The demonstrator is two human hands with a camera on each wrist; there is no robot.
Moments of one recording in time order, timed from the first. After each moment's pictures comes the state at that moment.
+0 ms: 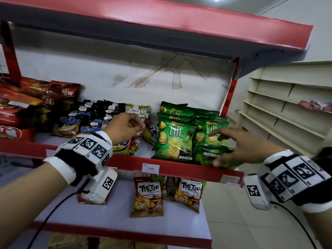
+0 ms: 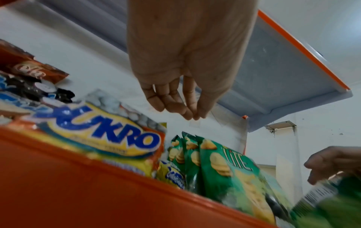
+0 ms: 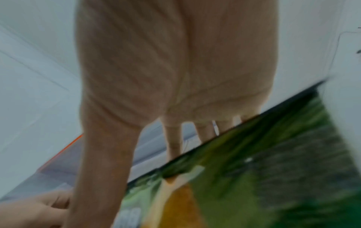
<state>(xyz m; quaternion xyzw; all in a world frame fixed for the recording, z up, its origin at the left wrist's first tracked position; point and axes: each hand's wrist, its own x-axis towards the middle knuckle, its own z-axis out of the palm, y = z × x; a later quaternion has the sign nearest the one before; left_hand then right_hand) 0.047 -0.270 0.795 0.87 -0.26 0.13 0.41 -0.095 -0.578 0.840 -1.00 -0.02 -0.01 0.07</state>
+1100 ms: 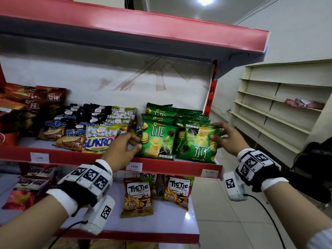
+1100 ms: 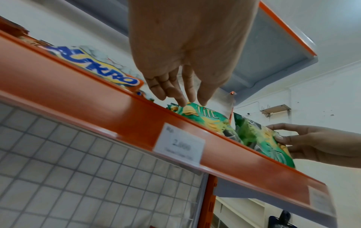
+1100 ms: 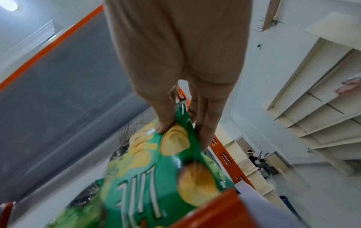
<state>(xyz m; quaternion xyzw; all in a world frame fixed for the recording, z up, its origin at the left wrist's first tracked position) 0.006 -0.310 0.745 0.86 -0.25 0.15 0.42 -0.064 -0.643 0.791 -0.89 0.08 -0.24 0.39</state>
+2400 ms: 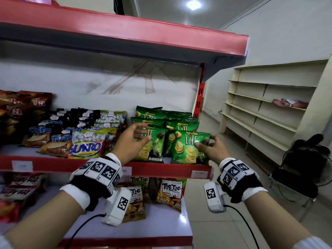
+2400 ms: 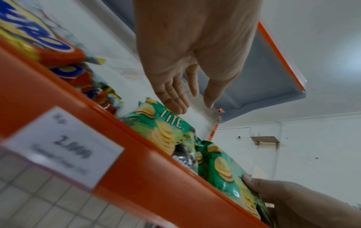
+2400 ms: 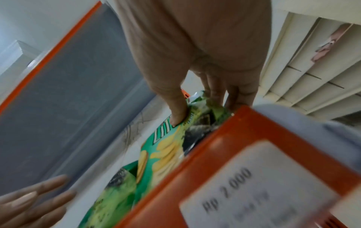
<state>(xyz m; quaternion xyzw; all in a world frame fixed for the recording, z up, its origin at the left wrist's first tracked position) -0.004 -0.361 0.777 0.76 -0.27 0.09 0.59 -0.066 -0.628 0.763 -0.79 0.21 -0.23 0.52</state>
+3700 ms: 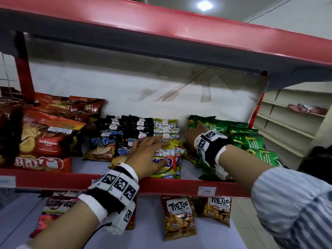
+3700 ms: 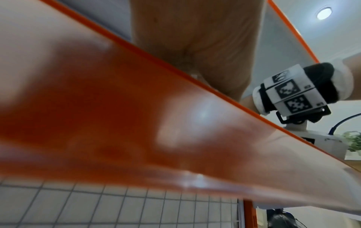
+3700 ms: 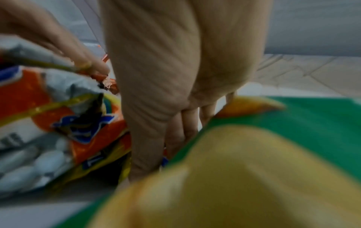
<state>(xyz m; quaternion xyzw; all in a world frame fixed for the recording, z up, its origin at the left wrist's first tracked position) 0.116 -0.187 0.745 0.88 -0.37 0.16 0.24 0.123 -0.395 0.809 -0.96 0.02 -0.03 -0.29</state>
